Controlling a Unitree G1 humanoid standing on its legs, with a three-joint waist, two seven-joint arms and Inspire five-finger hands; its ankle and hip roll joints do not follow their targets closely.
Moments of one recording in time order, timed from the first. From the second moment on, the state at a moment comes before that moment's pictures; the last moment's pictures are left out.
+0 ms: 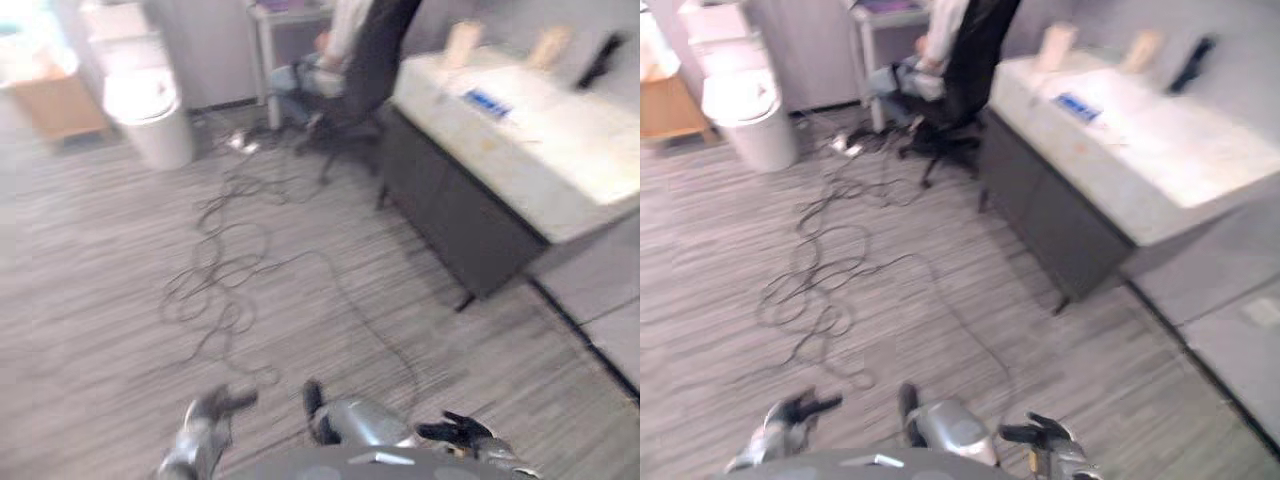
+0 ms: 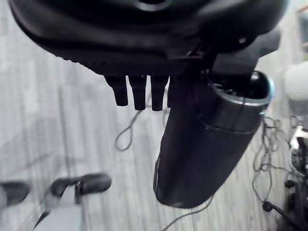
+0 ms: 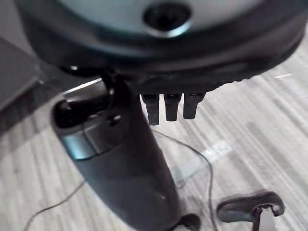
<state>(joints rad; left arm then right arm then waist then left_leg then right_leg) -0.05 0.19 -0.10 1.22 -0.41 -0.15 0.06 0.00 -0.33 0.09 1.26 0.28 0.01 -0.01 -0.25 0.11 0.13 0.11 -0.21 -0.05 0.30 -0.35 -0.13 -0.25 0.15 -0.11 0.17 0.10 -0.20</state>
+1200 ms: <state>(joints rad) -0.09 0.23 -0.14 1.27 -0.43 -0.13 0.08 0.06 -0.23 0.13 1.24 0.21 -0.01 0.01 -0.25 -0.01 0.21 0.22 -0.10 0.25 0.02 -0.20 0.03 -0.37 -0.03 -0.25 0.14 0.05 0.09</state>
